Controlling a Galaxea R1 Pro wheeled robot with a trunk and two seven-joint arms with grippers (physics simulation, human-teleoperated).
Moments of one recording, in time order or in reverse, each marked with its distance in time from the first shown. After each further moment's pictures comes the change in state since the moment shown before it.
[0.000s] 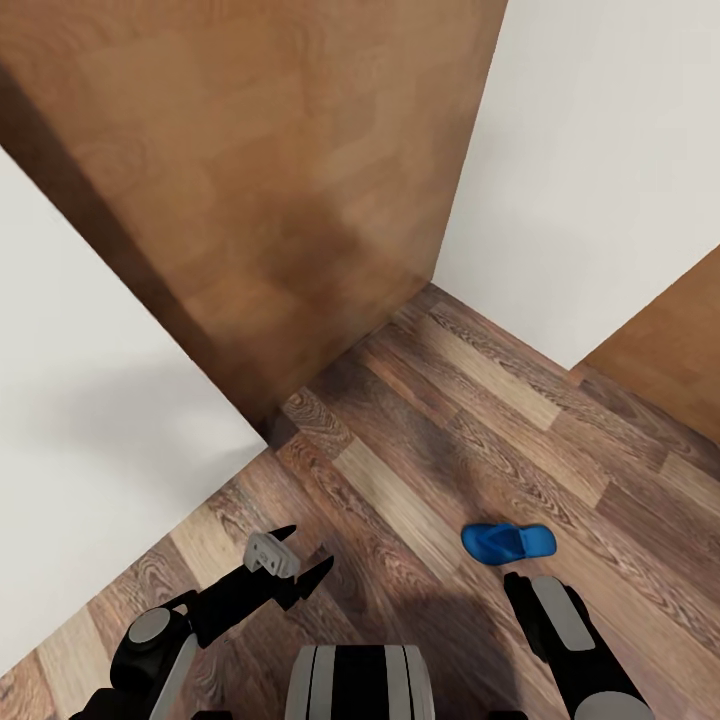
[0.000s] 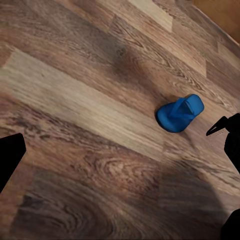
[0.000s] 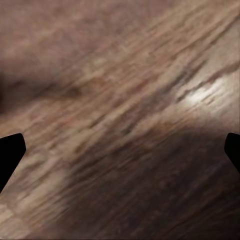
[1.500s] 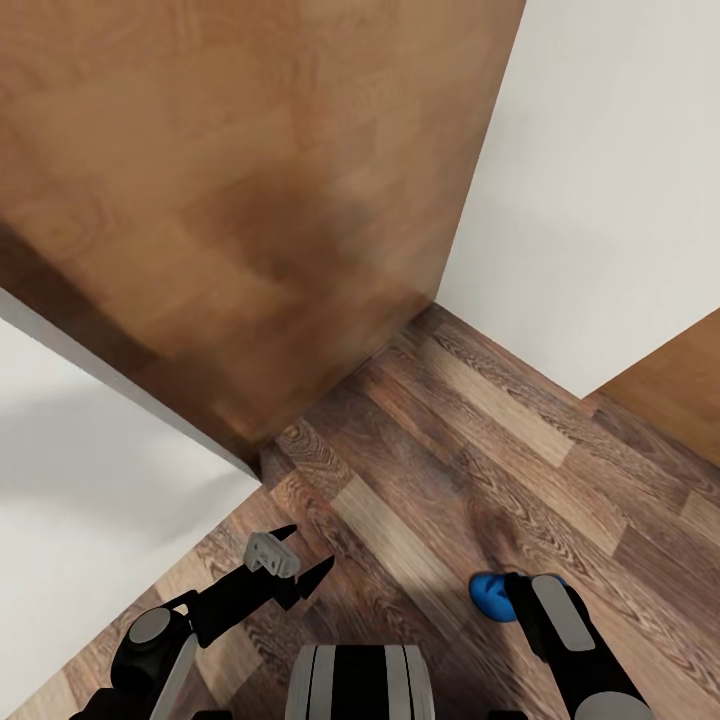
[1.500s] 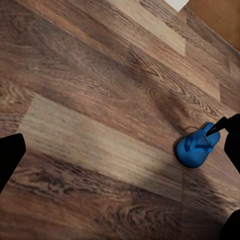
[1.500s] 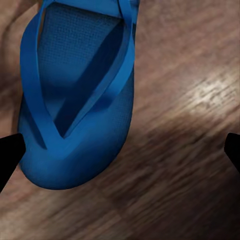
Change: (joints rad) left arm 0.000 -0.002 -0.001 0.000 0.000 -0.002 0.000; right arm 0.001 0.000 -0.001 -0.001 0.000 0.000 0.000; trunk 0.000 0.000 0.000
